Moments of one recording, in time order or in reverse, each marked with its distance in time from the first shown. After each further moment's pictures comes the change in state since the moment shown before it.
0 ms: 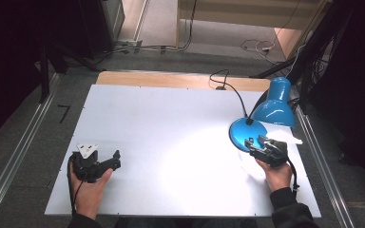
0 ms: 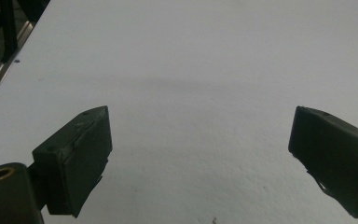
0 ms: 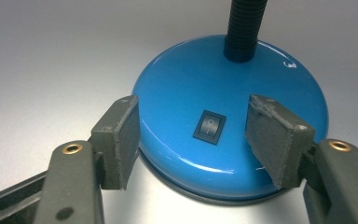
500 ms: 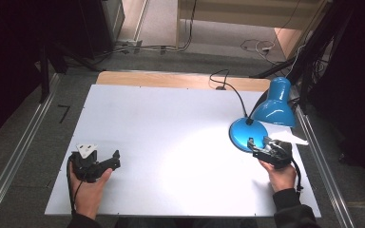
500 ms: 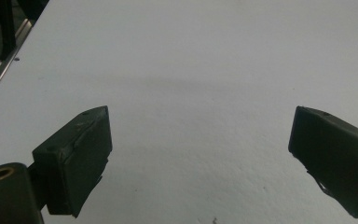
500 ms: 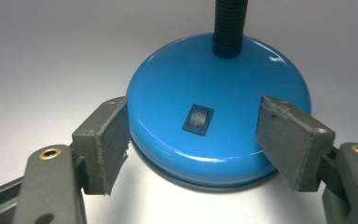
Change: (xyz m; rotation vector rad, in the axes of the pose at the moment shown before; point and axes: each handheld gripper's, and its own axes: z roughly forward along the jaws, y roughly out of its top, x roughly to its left) left arm 0.001 0.000 0.000 -0.003 -0.004 -0.016; right arm -0.007 -0.001 -0.010 0.003 0.005 0.040
